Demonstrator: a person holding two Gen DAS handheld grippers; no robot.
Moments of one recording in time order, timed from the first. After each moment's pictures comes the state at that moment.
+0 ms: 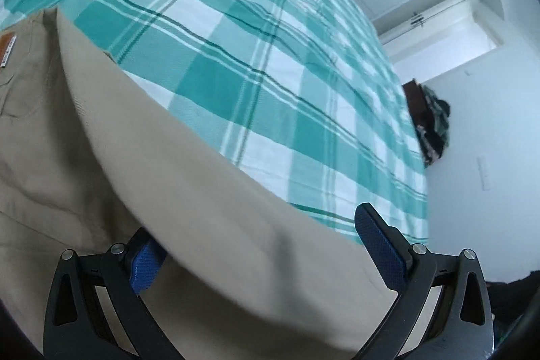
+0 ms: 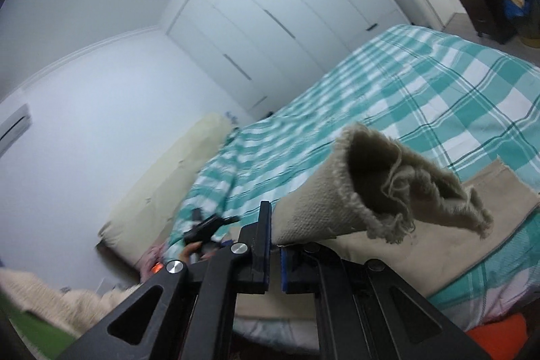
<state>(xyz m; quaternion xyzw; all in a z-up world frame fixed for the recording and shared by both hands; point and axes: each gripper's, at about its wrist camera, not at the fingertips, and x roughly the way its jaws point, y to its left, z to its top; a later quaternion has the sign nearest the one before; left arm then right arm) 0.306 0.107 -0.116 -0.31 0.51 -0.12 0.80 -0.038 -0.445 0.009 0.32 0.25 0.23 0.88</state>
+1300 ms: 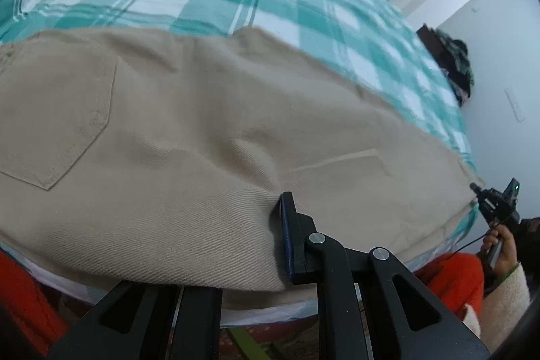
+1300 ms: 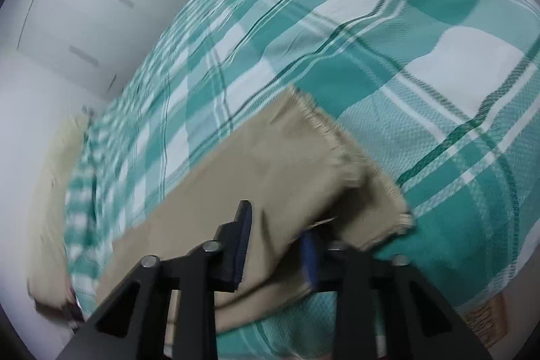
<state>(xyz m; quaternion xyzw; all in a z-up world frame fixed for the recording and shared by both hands) 0.129 0.050 -0.136 -0.19 0.52 -0.11 0.83 0.080 -0.594 -0.171 0.35 0.45 -0.04 0.82</state>
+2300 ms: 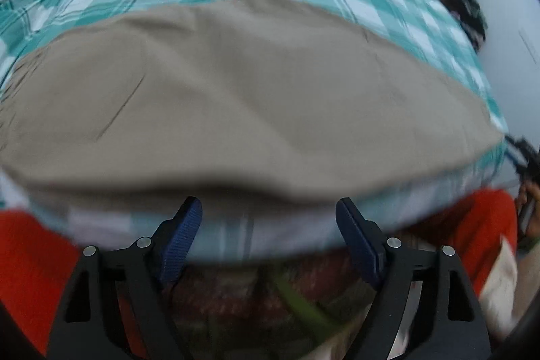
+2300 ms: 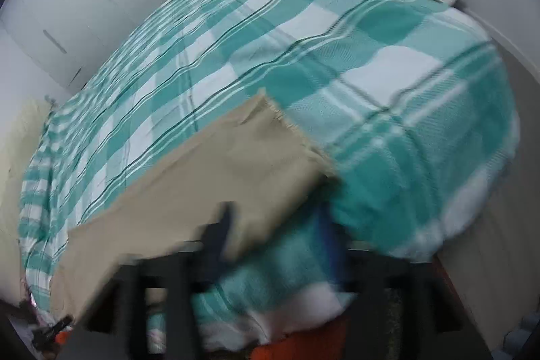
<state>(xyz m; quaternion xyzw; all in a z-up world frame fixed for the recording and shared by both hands) 0.076 0.045 -0.131 -0.07 0.60 -0.10 0.79 0.028 -0.585 -0.146 0.26 0.47 -0.13 0.84</state>
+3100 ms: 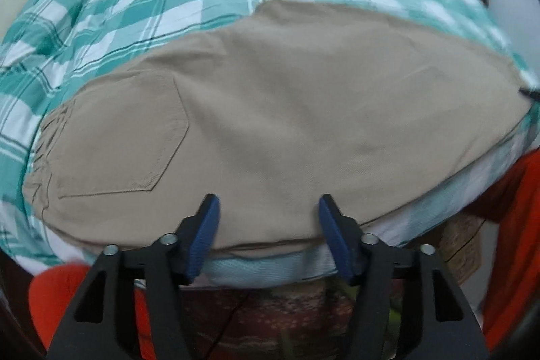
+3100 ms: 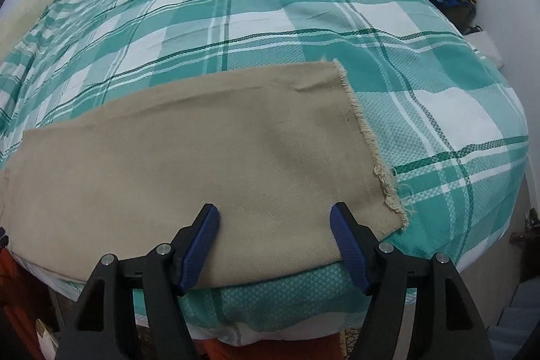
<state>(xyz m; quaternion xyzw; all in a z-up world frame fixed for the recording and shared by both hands) 0.093 0.052 -0.134 0.04 0.55 -0.08 0.83 0.078 -0.529 -0.169 0.06 0.57 -0.06 0.82</state>
